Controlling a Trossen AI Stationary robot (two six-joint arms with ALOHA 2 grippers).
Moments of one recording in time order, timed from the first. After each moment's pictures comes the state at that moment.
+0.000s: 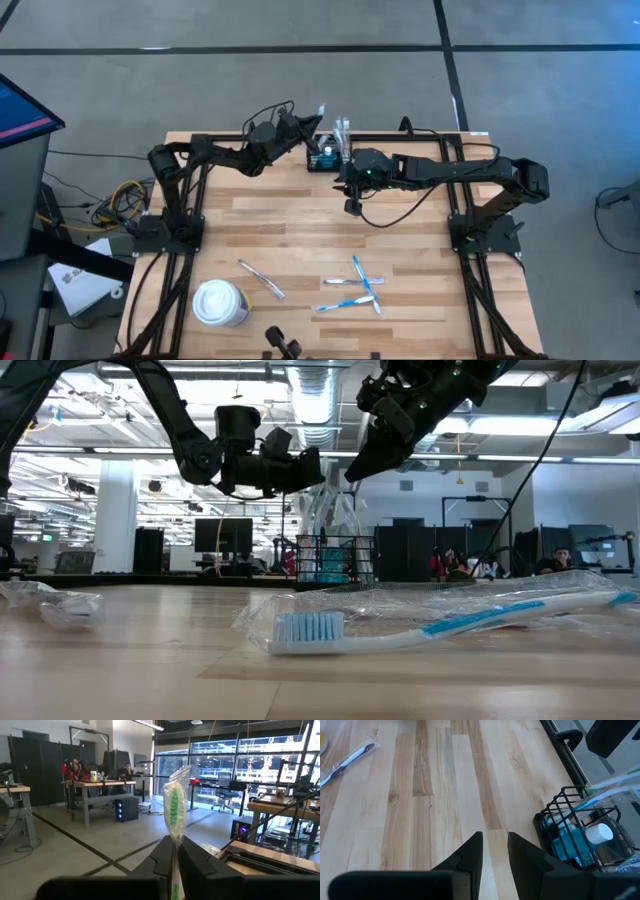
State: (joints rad) left arm 0.57 1.87 0.90 1.12 -0.12 -0.03; right arm -0.18 1.52 1.08 -0.23 0.05 -0.11
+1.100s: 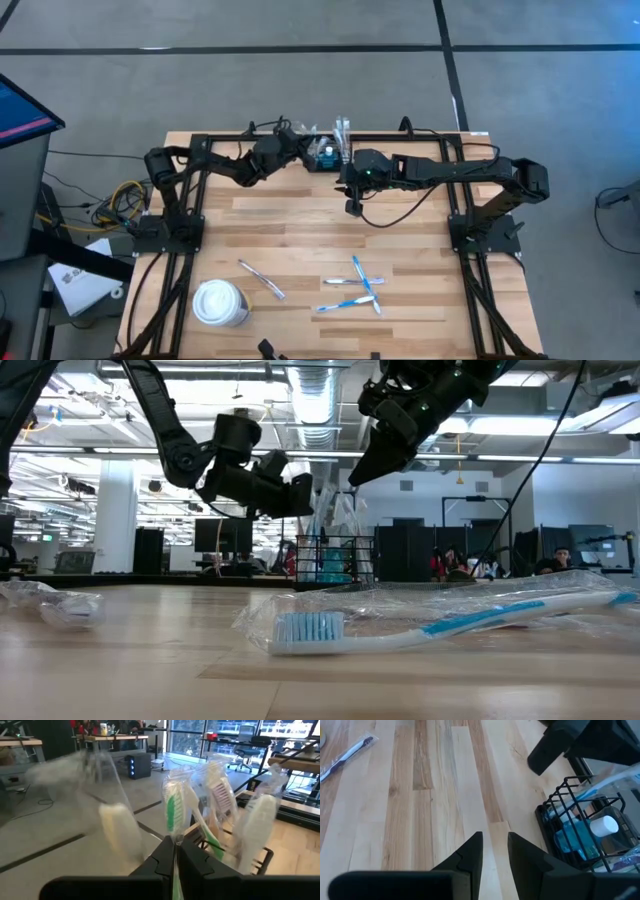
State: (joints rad) left arm 0.51 1.83 0.78 0.95 -0.25 -0.07; right arm -0.18 1.52 1.08 -0.26 0.05 -0.09
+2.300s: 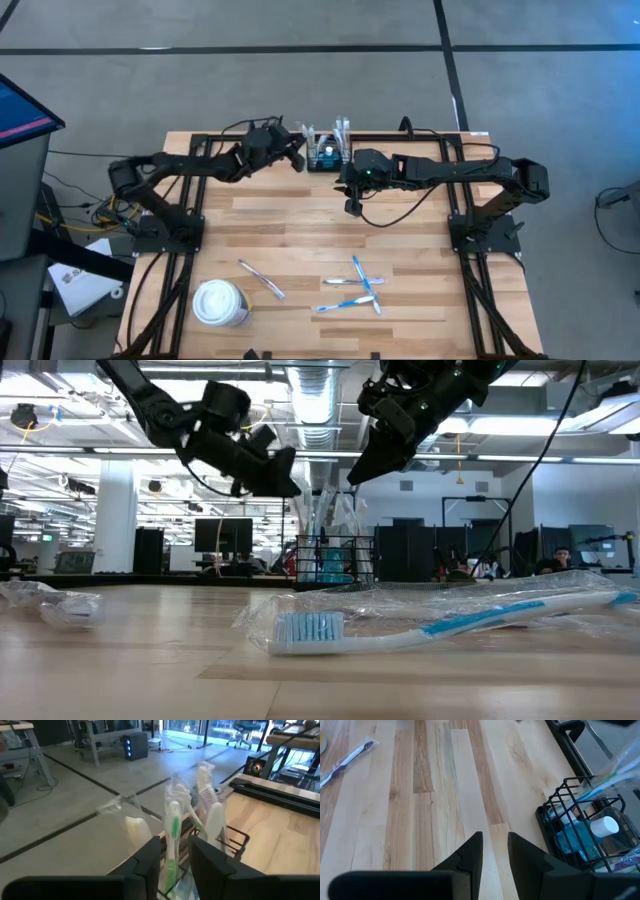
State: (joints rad) left arm 0.50 1.55 0.76 0.57 -0.23 -0.06; right arm -0.18 1.52 1.08 -0.25 0.05 -0.08
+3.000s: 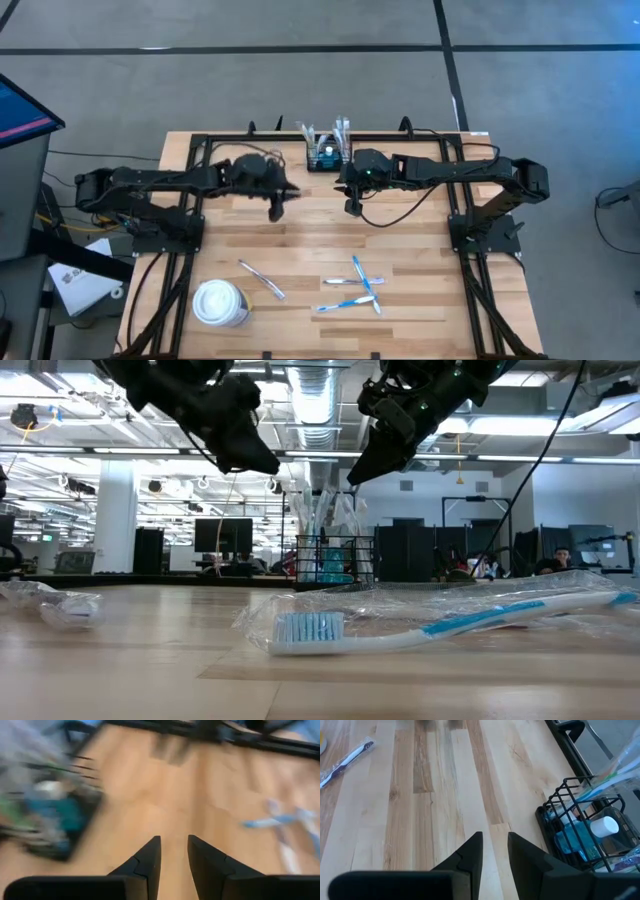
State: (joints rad) left arm 0.24 1.23 0.76 -0.06 0.06 -0.04; right arm -0.18 1.52 1.08 -0.25 0.05 -0.08
